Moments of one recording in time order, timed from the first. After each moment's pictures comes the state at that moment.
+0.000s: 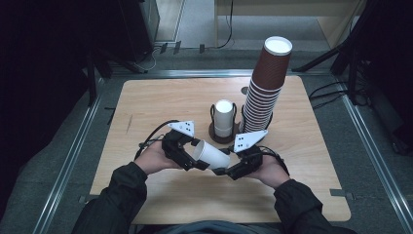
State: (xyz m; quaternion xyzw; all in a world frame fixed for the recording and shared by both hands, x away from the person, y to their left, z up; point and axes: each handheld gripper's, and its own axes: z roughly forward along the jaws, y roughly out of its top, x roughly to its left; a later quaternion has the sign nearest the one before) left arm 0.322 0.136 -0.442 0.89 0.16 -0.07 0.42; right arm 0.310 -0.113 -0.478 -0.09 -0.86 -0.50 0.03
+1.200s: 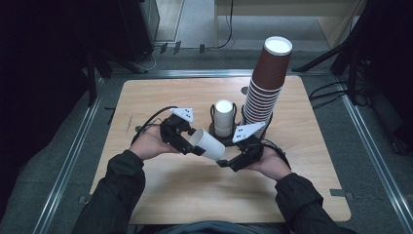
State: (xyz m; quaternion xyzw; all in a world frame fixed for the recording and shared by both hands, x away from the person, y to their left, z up) left arm 0.359 0.142 -0.424 0.92 0.16 -0.05 0.36; right arm 0.336 -0.115 -0.479 -0.14 -0.88 -0.45 0.00
